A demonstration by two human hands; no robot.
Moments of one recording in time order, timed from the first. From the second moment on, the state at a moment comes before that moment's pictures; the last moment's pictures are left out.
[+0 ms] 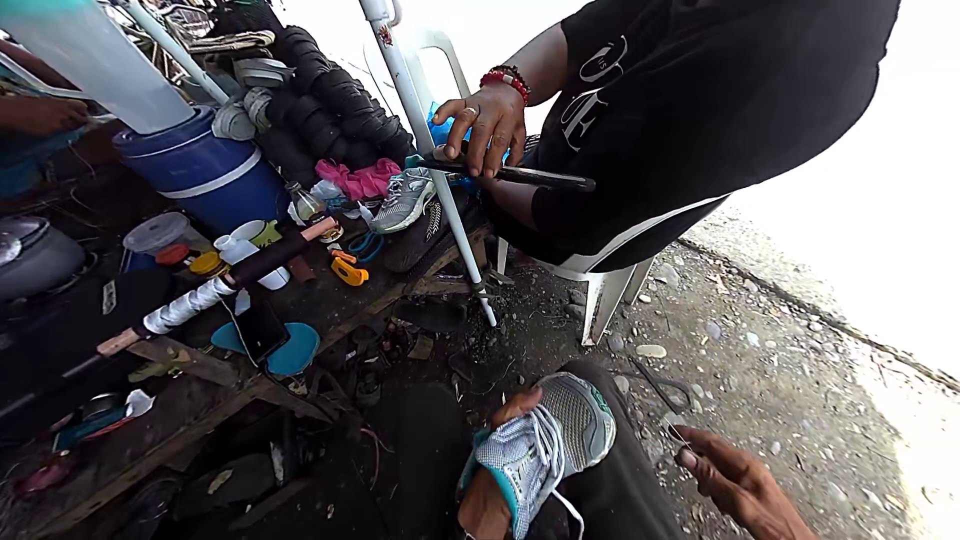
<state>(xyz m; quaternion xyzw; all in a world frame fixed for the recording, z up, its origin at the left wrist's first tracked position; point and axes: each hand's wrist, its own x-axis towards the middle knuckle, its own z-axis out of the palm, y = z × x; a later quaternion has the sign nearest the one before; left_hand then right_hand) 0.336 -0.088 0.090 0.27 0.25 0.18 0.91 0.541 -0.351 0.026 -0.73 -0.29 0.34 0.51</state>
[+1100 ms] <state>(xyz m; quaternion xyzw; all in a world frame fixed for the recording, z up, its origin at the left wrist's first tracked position) 0.322 -0.077 0.110 0.33 0.26 0.16 0.89 0.528 -0.264 0.093 -0.51 -0.50 0.39 0.58</state>
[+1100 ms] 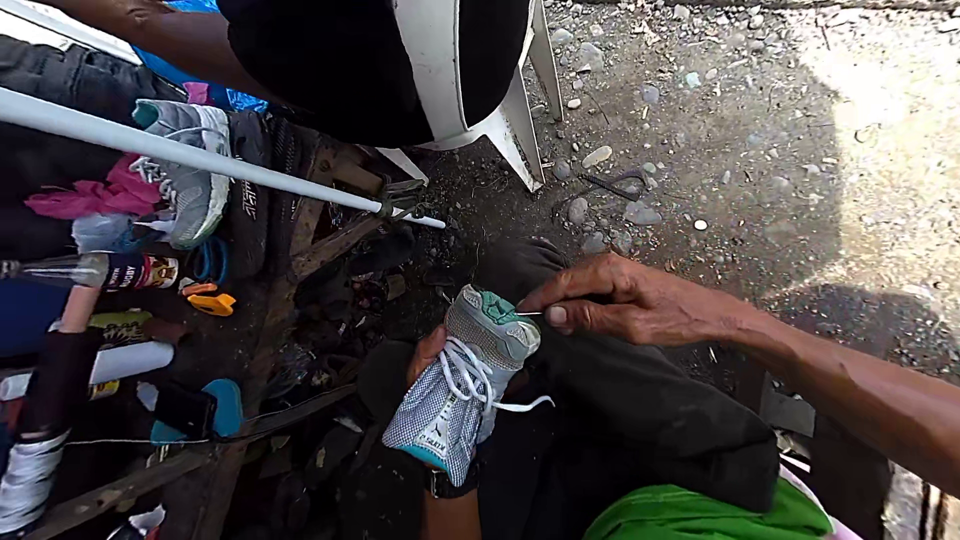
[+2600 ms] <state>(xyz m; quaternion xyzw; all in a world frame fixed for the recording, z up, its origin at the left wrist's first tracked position) 0.328 -0.094 0.088 0.30 0.19 0.19 0.91 0.528 -0.249 0.168 -0.71 -0.69 0.01 0.15</state>
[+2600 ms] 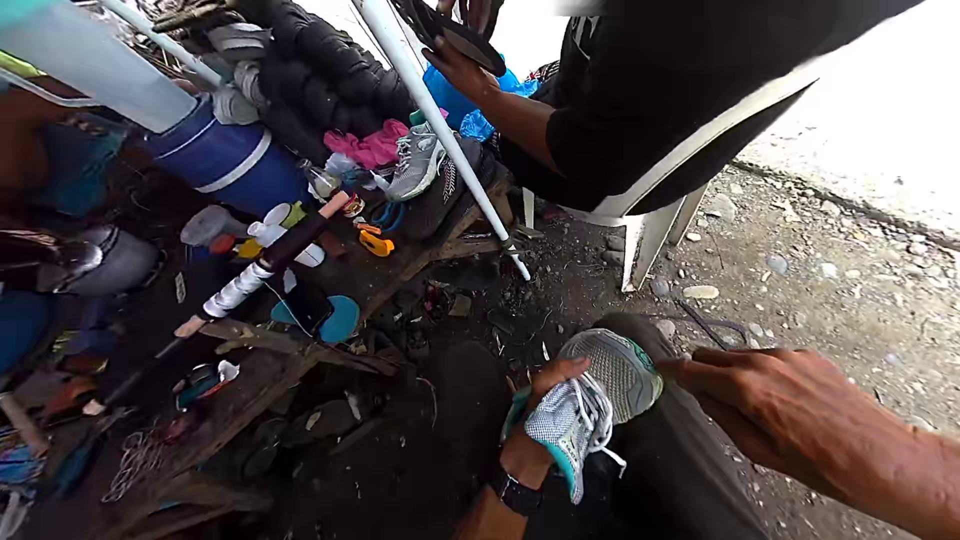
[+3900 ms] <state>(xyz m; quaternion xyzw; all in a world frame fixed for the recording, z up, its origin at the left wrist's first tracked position) 0.327 -0.090 0.085 0.26 0.14 0.13 0.95 0.502 -0.213 0.188 -0.71 -0.71 0.02 -0.03</state>
